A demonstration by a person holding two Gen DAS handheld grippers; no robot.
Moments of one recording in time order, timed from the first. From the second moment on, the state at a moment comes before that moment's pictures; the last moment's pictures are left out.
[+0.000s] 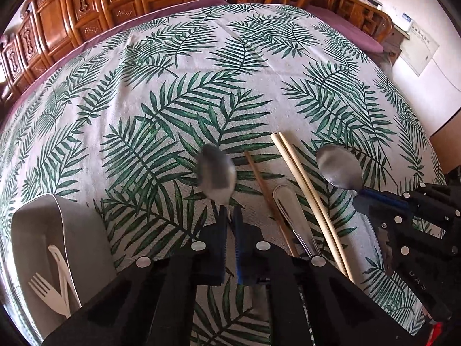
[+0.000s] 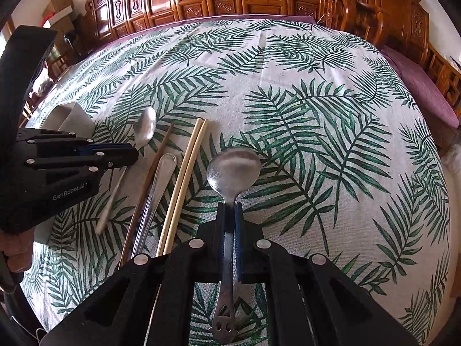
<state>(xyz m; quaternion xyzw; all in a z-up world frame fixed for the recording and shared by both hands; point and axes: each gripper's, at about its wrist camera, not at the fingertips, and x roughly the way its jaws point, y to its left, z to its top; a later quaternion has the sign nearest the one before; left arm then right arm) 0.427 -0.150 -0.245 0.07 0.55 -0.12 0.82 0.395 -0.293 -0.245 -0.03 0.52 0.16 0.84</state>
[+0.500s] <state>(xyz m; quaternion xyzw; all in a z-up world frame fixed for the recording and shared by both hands) 0.395 -0.135 -0.203 0.05 0.52 -0.14 0.84 0.373 -0.307 -0.221 0.00 0.51 0.14 0.85</state>
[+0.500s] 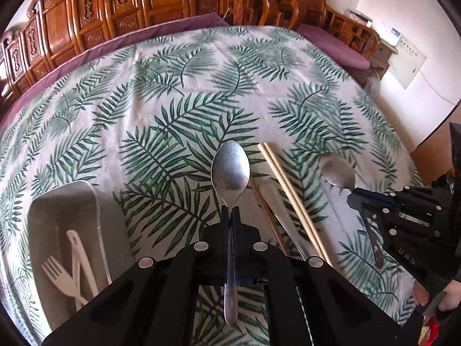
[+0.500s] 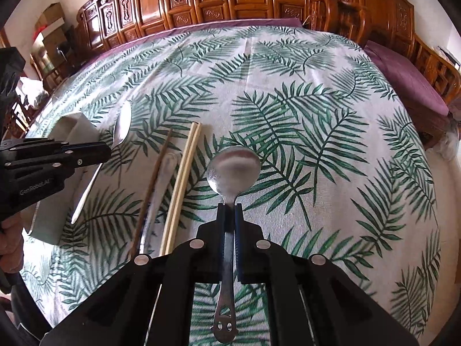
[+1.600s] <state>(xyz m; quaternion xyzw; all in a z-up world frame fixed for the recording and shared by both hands) 0.308 -0.012 -0.102 0.00 0.43 -0.13 0.89 0.315 -0.198 -0.120 -0.02 0.44 0.20 0.88</state>
